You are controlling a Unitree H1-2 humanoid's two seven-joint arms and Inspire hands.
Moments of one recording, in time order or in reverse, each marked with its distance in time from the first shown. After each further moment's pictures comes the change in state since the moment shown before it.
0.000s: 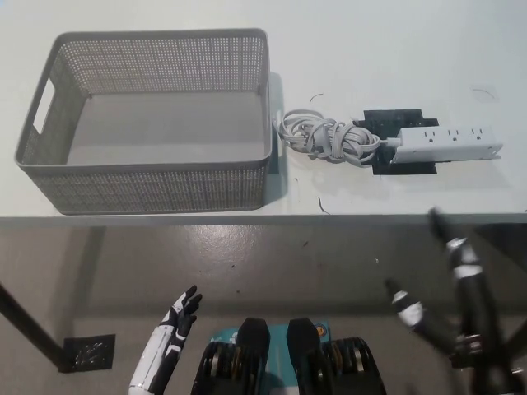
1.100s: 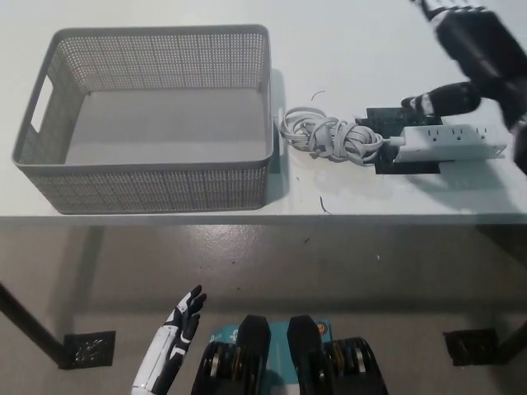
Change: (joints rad) left_arm -0.007 0.001 -0.004 0.010 0.029 -0.043 -0.004; right_arm -0.841 -0.376 0.278 0.229 -0.401 0.539 0.372
